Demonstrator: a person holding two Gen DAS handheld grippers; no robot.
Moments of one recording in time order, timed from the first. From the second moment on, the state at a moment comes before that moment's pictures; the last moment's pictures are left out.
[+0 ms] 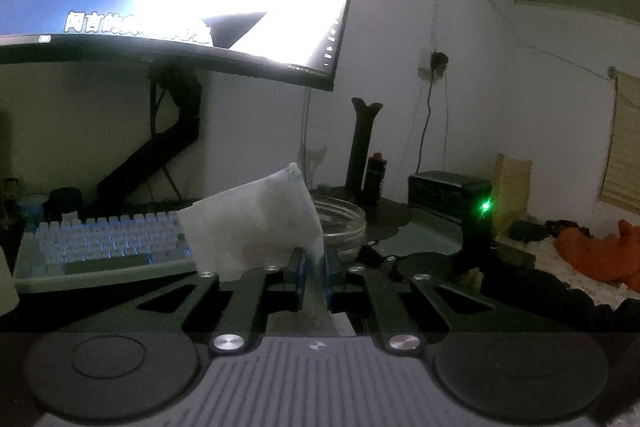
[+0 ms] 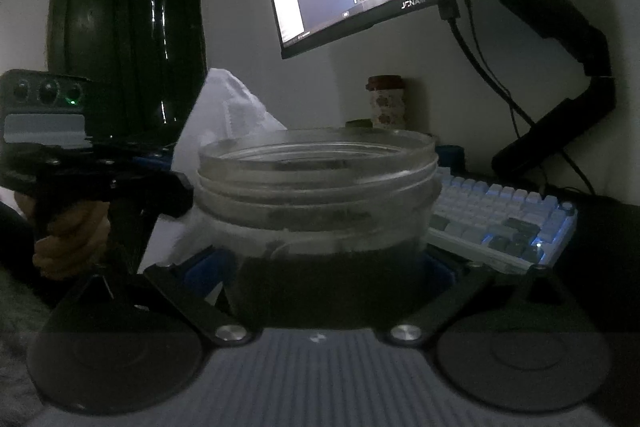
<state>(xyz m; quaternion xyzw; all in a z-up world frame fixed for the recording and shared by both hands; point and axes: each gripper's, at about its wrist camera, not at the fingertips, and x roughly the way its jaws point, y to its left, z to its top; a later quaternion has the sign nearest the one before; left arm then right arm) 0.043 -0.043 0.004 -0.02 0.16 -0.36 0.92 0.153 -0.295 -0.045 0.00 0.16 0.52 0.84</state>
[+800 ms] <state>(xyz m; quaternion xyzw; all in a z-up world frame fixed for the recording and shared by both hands) 0.058 -0.024 0.010 -0.03 0.17 -0.31 0.93 0.149 -0.295 -0.044 0.00 0.15 0.53 0.84</state>
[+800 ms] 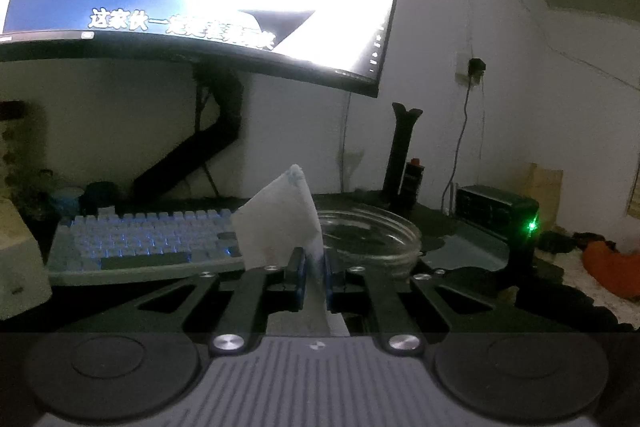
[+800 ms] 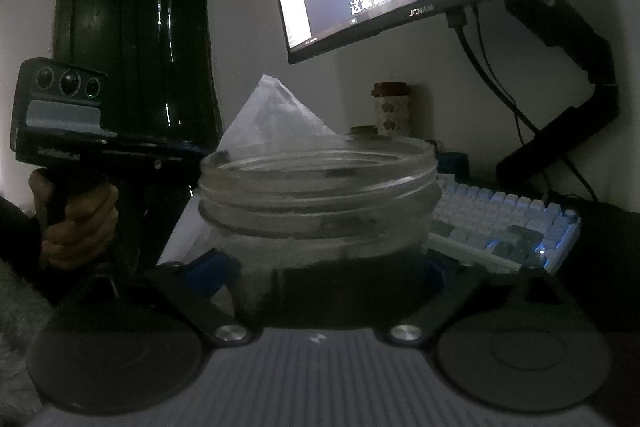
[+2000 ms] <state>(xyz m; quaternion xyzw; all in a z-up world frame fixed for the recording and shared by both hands) 0.056 -0.030 0.025 -0.05 0.14 -0.34 0.93 0.144 -0.289 -0.045 -0.02 0.15 0.52 0.84</state>
